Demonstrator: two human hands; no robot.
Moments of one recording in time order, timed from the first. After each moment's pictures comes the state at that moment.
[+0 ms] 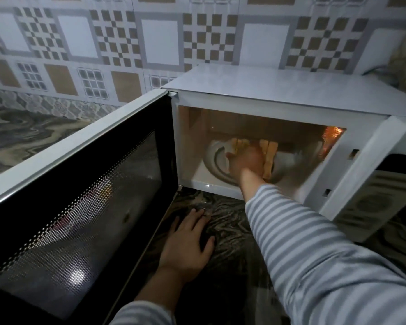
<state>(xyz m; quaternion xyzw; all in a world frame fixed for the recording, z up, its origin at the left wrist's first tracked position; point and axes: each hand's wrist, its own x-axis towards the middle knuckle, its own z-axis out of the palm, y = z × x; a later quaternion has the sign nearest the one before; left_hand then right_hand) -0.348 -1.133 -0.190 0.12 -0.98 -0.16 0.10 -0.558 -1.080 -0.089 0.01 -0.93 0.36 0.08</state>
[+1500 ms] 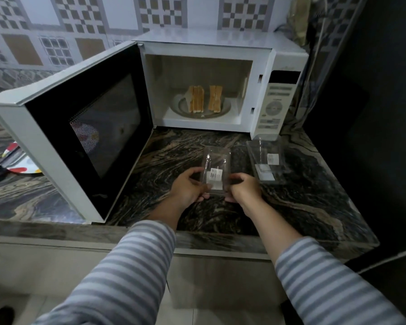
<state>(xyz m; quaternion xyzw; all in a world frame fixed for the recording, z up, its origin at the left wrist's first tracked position) -0.235 -1.019 -0.156 0.18 -0.74 -0.65 0.01 -0.271 -0.883 -0.145 -0.11 -0.78 0.60 -0.12</state>
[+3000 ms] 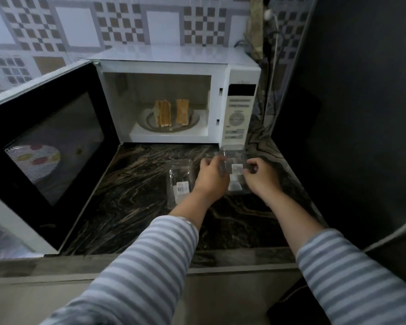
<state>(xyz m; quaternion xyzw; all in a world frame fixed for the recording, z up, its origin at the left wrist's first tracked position) -0.293 -0.907 -0.106 0.02 -0.90 -0.42 0.07 -0.326 -0.776 -0.106 -0.06 -0.92 0.39 0.05</state>
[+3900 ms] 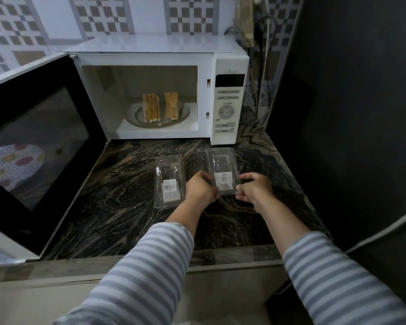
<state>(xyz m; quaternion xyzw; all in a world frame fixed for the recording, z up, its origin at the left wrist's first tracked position) -0.306 -0.893 -0.149 0.22 -0.80 -0.55 -0.02 -0.330 -0.767 -0.143 -0.22 -0.76 0.60 -0.06</state>
